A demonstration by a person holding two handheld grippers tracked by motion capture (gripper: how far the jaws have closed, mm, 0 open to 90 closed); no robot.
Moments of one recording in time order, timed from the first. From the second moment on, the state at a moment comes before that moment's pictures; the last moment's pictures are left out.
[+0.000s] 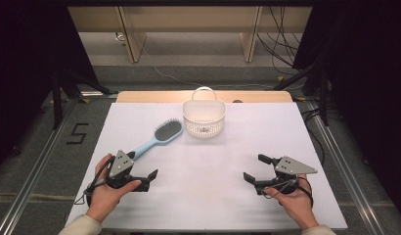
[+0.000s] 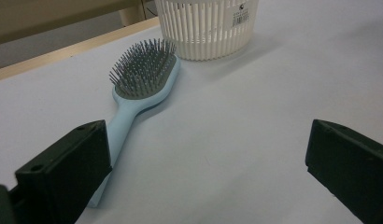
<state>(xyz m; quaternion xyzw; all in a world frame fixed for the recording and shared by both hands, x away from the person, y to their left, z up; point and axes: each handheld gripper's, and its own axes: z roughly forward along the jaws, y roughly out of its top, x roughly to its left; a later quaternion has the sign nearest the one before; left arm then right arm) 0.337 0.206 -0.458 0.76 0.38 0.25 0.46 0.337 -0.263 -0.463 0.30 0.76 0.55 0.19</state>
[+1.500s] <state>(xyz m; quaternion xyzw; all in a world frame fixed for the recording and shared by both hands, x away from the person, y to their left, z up) 0.441 0.256 -0.476 0.75 0.52 0.28 0.30 0.335 -0.264 -0.463 0.31 0.76 0.55 0.19</state>
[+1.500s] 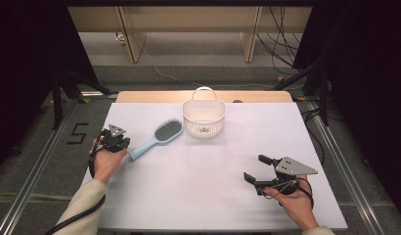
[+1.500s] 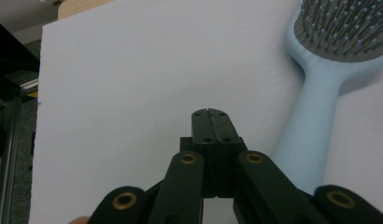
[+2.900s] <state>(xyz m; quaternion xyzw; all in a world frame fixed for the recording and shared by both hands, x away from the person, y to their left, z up) 0.441 0.255 -0.489 0.79 0.51 0.23 0.27 0.335 -0.263 -0.463 0.31 0.76 0.54 0.19</state>
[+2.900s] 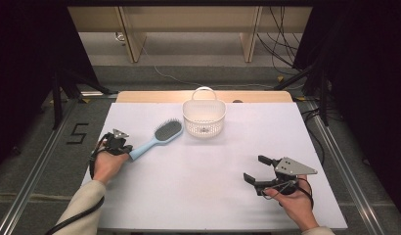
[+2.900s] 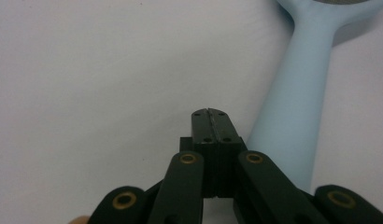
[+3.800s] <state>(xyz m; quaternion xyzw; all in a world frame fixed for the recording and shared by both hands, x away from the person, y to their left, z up) 0.418 0.222 -0.483 0.83 0.46 0.20 0.25 0.335 -0.263 -0.463 0.31 0.76 0.54 0.19</state>
